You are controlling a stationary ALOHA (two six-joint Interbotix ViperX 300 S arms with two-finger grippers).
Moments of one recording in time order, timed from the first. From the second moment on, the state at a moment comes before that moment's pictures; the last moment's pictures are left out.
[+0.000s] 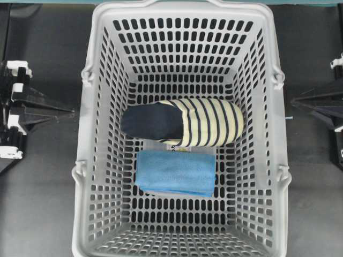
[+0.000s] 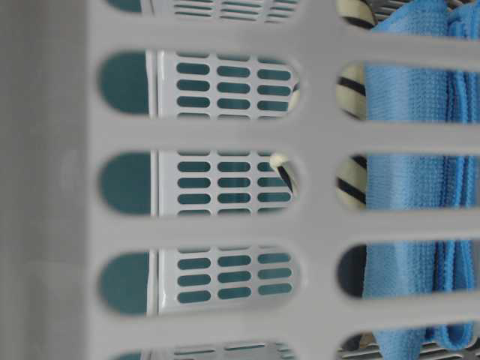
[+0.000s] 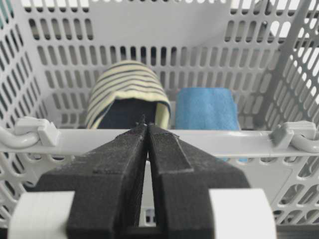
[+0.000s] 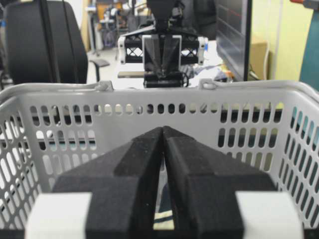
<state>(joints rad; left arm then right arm) 0.00 -0.97 1.18 0.00 -0.29 0.00 0.00 -0.97 1.18 0.00 -0.29 0.00</state>
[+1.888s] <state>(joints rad) -0.17 0.18 0.08 0.04 0.73 -0.14 0.05 -1.16 1.02 0.01 0.31 0.04</state>
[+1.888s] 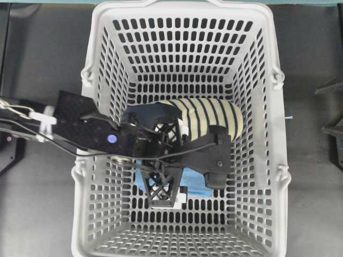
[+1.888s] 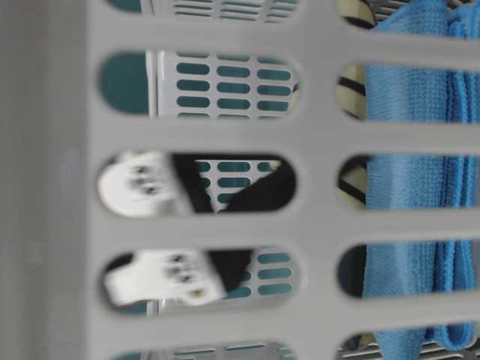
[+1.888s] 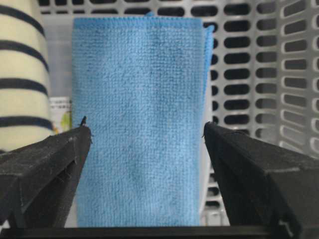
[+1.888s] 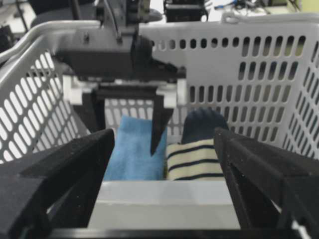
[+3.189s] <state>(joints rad) -0.21 0.17 -0.33 0.04 1.19 -0.14 0.05 -1.21 1.06 0.01 0.27 0.04</state>
